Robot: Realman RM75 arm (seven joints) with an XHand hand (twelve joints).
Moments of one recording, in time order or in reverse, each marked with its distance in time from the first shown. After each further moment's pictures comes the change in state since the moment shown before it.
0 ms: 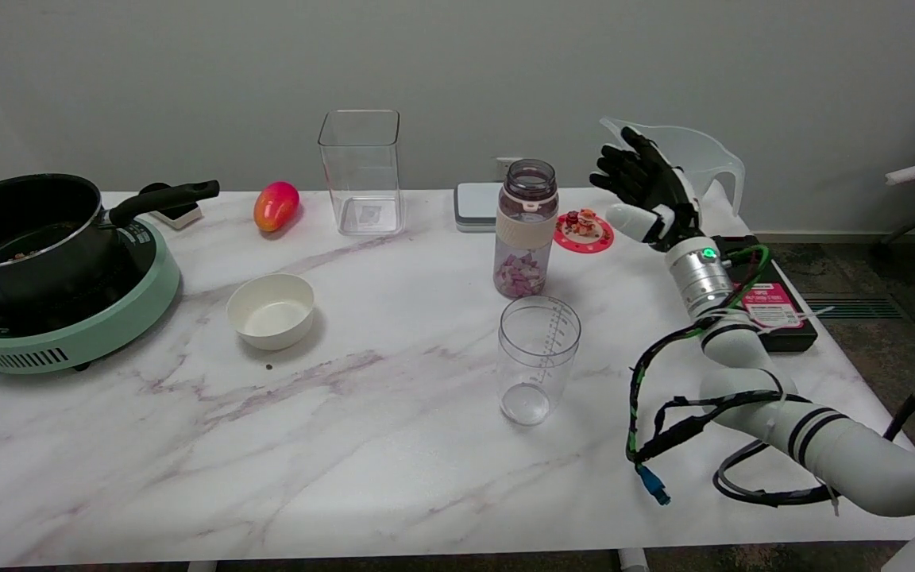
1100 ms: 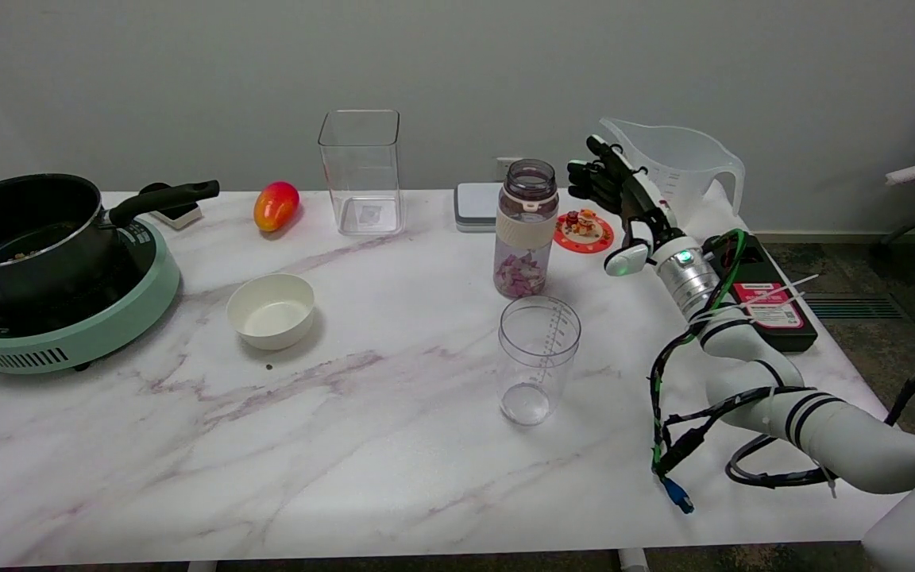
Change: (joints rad) arm 0.095 0.002 -0.046 -0.192 -0.371 0.064 0.040
